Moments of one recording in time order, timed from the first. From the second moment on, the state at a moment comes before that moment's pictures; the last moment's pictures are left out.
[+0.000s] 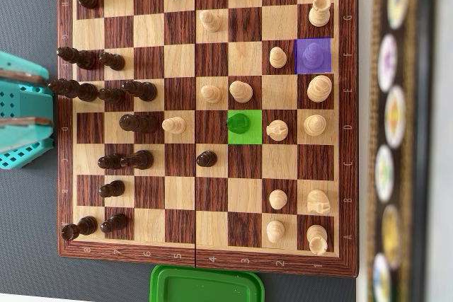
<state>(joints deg) -1.6 176.0 130.5 69.6 87.0</state>
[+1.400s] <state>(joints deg) -2.1 104.8 92.1 81.4 87.1</state>
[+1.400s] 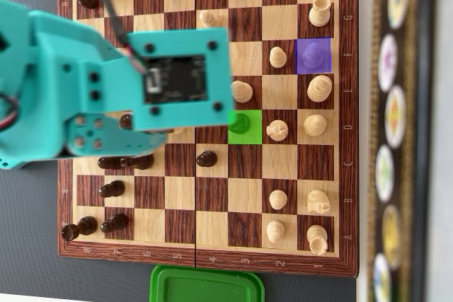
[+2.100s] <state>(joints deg) -0.8 85.8 80.7 83.8 87.1</state>
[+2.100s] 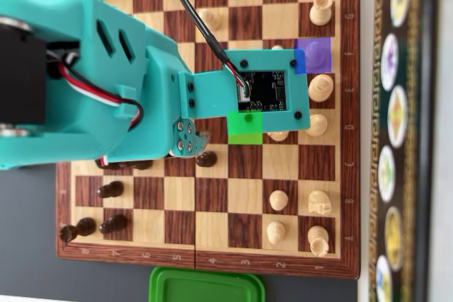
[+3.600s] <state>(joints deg) 0.4 70.3 69.5 83.0 86.4</state>
